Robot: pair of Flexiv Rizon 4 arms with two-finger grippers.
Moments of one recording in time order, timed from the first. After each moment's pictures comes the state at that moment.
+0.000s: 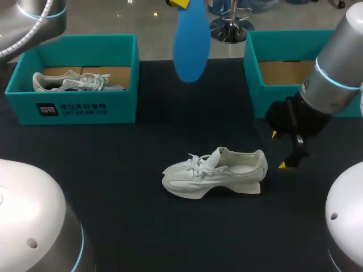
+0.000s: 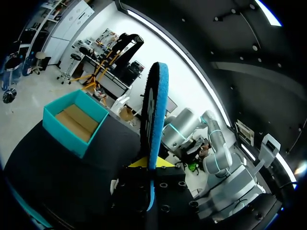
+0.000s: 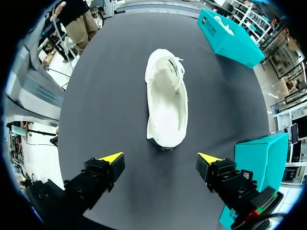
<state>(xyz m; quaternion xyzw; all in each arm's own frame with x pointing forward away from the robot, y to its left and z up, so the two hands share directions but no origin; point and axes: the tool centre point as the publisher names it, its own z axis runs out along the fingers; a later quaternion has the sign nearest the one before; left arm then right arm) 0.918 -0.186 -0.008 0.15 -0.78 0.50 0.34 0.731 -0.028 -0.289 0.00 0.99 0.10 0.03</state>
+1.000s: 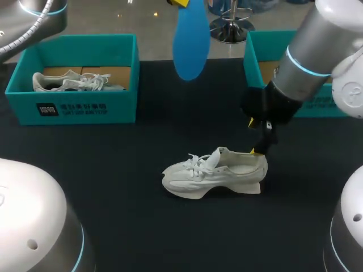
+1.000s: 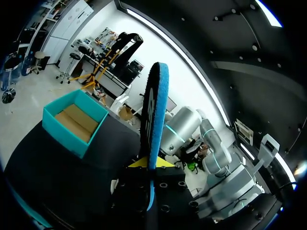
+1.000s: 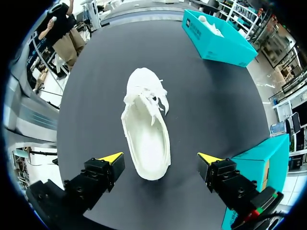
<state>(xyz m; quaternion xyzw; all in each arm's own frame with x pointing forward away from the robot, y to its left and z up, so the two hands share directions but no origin) 0.923 -0.187 -0.008 0.15 -0.78 0.50 0.34 0.771 0.033 -0.292 0.06 0.99 0.13 0.02</state>
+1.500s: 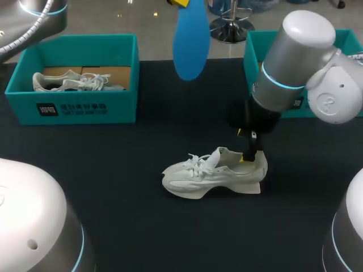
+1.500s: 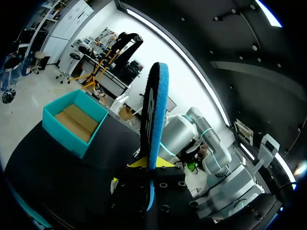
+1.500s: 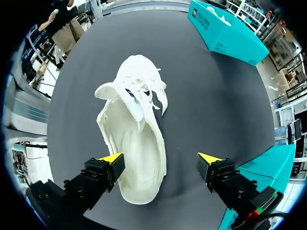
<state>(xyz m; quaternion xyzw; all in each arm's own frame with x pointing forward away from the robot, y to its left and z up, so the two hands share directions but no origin) 0.923 -0.187 -0.008 0.15 -0.78 0.50 0.34 0.784 0.051 -0.339 0.03 0.99 0.09 0.02</state>
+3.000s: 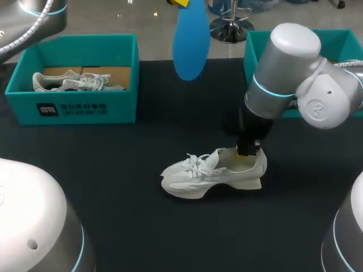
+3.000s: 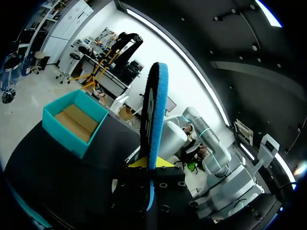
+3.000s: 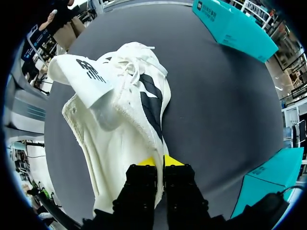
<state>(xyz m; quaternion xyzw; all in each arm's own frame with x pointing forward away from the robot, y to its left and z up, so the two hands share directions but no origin) 0.923 -0.187 -0.008 0.15 -0.78 0.50 0.34 0.785 0.056 -0.366 0.03 1.00 0.09 0.01</state>
